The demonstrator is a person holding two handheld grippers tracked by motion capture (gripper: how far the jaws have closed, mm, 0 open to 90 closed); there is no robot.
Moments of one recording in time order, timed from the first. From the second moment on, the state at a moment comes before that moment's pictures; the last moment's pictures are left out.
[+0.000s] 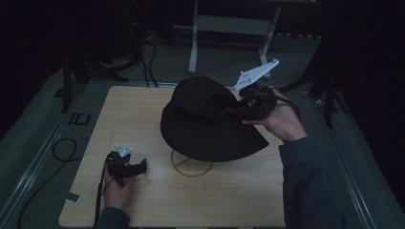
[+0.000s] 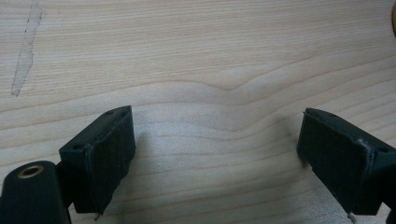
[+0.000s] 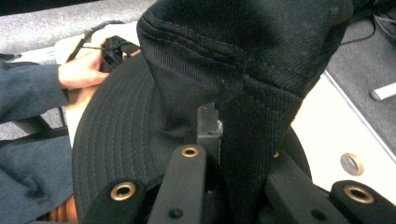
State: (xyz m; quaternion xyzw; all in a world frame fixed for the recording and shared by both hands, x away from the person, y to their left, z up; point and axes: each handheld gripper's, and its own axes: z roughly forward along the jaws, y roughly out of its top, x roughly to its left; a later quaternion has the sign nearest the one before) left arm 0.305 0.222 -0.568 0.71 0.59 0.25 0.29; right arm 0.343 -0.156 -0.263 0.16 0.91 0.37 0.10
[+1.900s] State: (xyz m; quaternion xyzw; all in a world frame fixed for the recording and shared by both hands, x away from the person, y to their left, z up) left arm 0.305 0.222 -0.568 0.71 0.59 0.25 0.29; right arm 0.364 -0.158 -0.332 0.26 0.93 0.23 0.08
